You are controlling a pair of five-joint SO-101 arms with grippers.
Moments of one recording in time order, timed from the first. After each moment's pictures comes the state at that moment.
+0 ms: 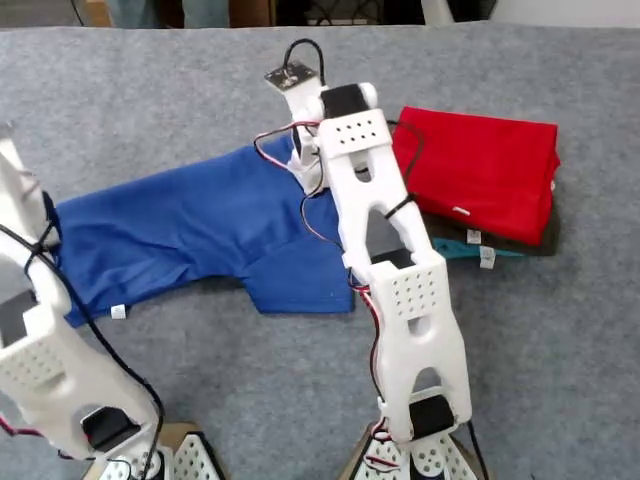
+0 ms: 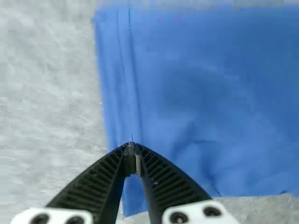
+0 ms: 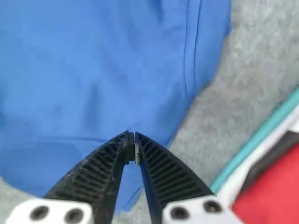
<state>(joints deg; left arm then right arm) -37.7 18.9 -6.0 83.9 -13.8 -17.2 48.0 -51.3 95.5 14.0</state>
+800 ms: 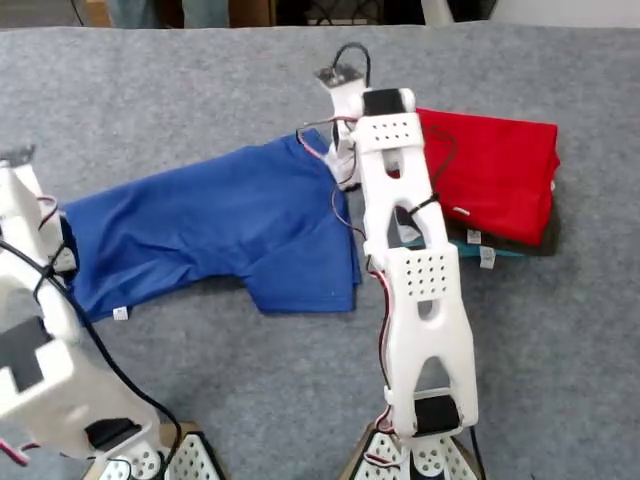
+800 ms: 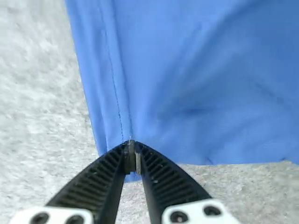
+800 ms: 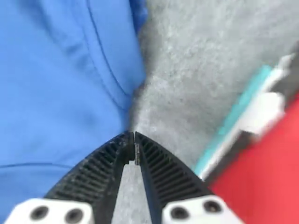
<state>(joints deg) -36.2 4.5 9.5 82.1 -13.8 -9.1 59.0 -66.0 98.7 13.8</state>
